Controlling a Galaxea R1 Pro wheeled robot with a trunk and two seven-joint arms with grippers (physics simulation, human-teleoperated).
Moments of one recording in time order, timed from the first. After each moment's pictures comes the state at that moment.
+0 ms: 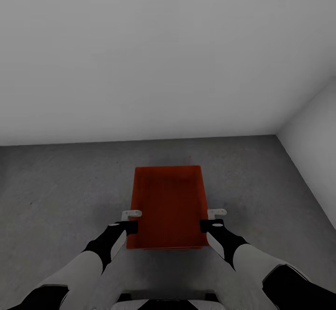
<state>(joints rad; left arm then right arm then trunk) -0.77 -0.10 0.01 -0.35 0.04 0.24 0.07 -0.85 0.07 0.55 -0.20 -0.49 0.10 -0.28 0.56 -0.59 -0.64</state>
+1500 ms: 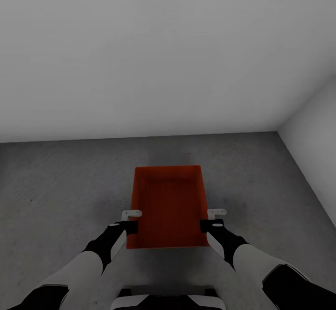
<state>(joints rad) -0.77 -0.10 0.01 -0.35 0.04 0.24 0.07 -0.85 0.07 0.56 -0.20 -0.49 0.10 -0.28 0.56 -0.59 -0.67</state>
